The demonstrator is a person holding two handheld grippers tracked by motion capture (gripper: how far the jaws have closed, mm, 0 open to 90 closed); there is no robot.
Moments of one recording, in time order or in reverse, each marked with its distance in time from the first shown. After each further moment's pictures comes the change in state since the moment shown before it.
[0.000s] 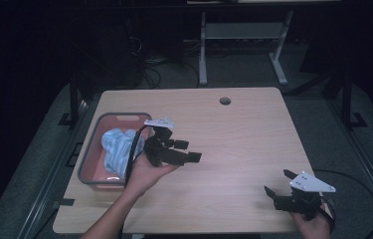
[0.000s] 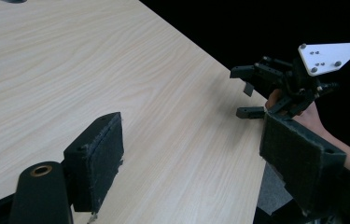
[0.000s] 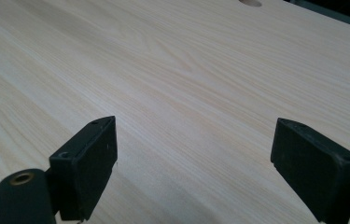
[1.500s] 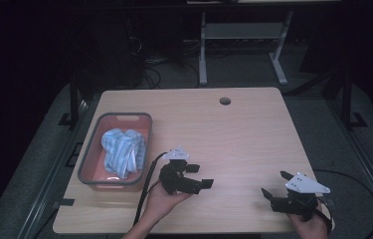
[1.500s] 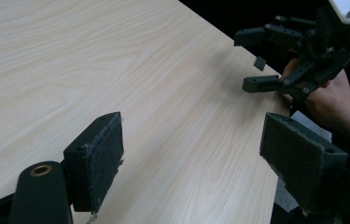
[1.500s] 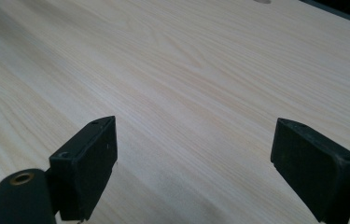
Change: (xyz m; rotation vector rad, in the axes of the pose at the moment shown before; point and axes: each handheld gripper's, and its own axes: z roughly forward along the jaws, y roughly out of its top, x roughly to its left) left arm -0.019 -0.062 0.053 -0.005 0.024 0.014; right arm 0.007 0.000 0.004 0.013 0.002 -0.029
